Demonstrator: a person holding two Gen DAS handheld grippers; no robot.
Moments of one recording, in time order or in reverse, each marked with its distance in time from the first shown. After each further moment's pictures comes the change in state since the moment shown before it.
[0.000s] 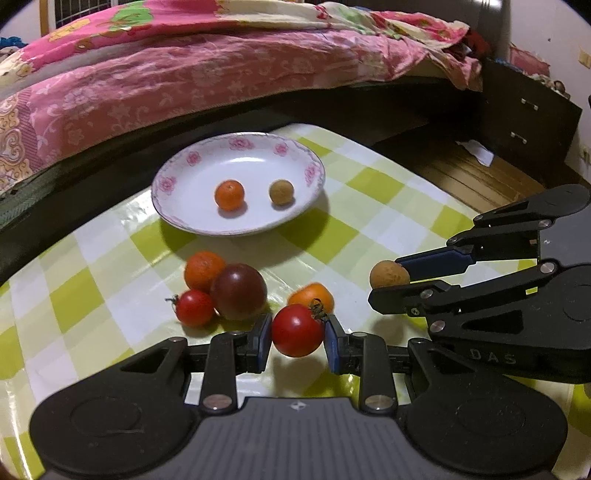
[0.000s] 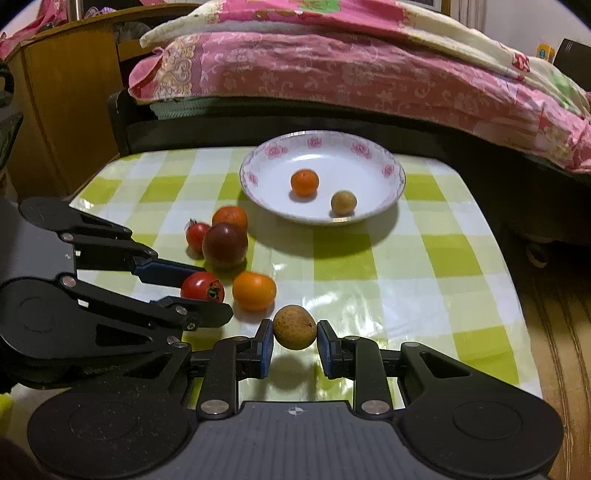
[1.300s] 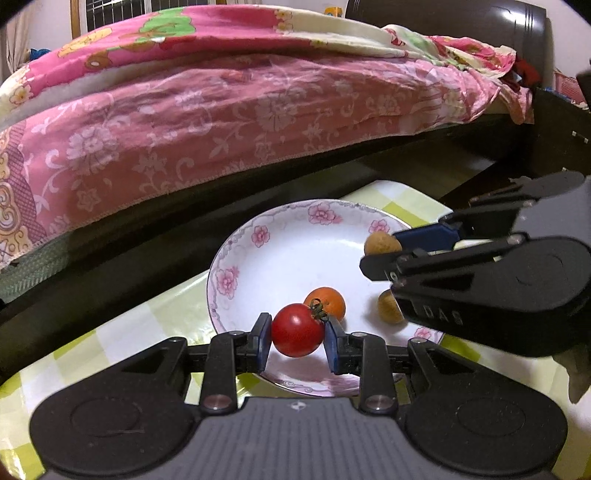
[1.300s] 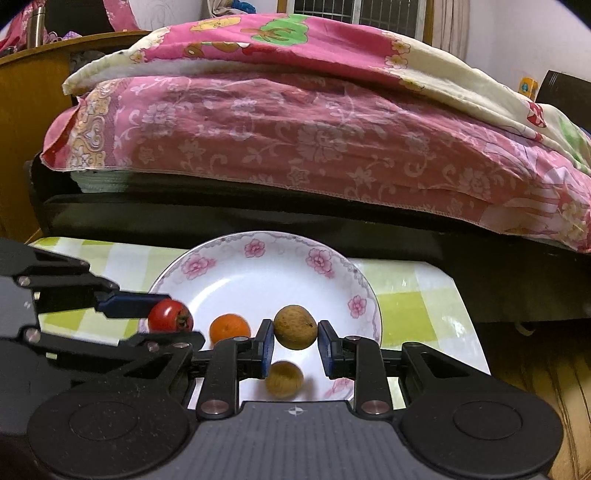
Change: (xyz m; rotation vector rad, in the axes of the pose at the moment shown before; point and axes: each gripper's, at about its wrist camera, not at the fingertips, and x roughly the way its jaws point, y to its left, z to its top) left arm 0.074 0.059 0.076 -0.033 -0.085 0.123; right arm 0.088 -0.040 0.108 -0.016 -0.120 -0.097
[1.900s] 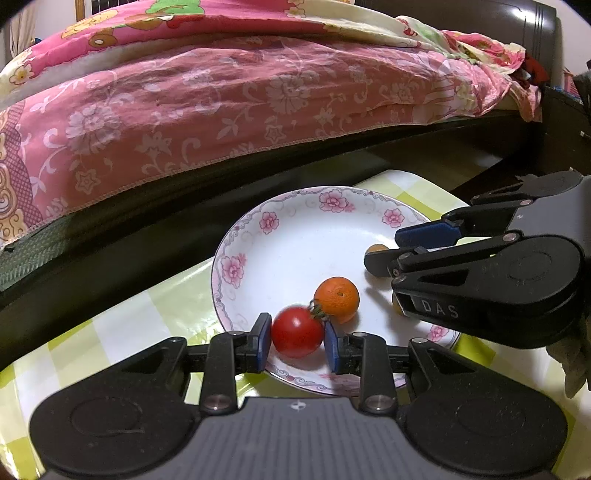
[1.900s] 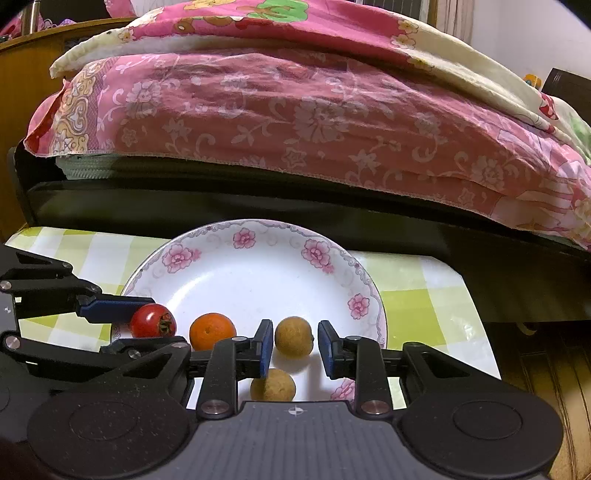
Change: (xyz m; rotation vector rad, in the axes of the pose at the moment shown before) left arm 0.011 0.005 -0.003 -0.020 0.024 0.010; right arm 0.022 0.000 0.000 -0.012 0.028 -0.008
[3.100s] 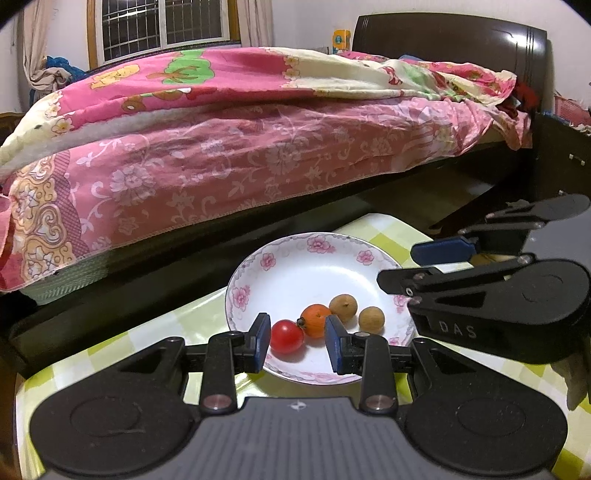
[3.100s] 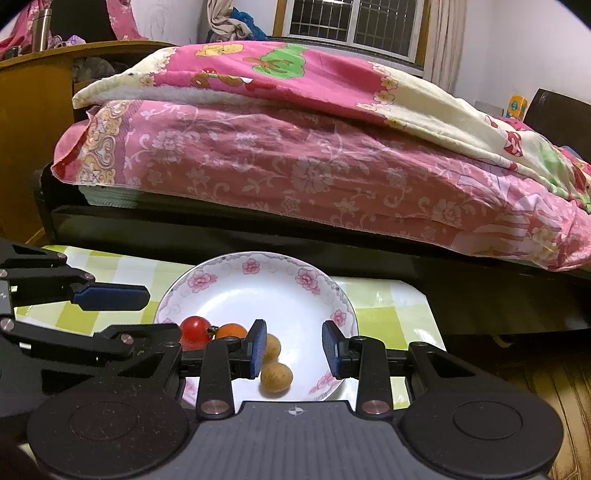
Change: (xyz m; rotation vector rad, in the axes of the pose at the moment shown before) left arm -0.071 -0.010 0.003 -0.010 -0.097 0.003; right arm -0.070 0.005 0.003 -0.008 -0.068 -0.038
